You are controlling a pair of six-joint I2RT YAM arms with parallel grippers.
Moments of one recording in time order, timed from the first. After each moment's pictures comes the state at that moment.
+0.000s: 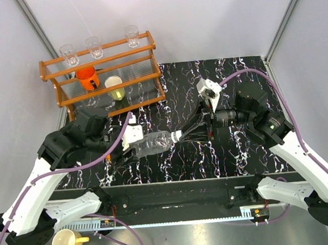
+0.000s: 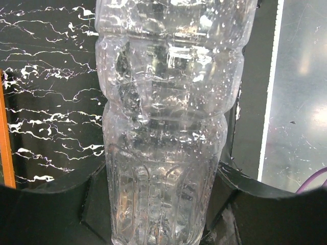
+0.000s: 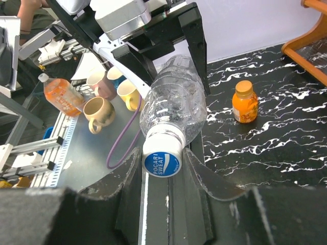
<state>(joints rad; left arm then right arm) -0.71 0.97 1.41 -1.24 0.52 0.54 0.70 1.00 1.24 -0.34 -0.91 0.22</state>
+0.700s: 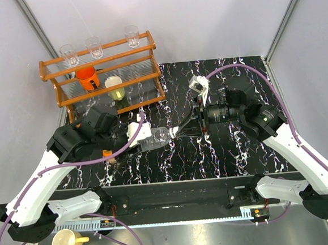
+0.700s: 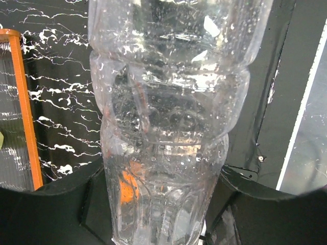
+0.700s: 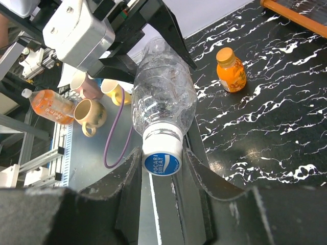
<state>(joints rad) -0.76 1.03 1.43 -1.27 0.32 0.54 0.70 1.09 1.32 -0.51 -0.79 0.27</state>
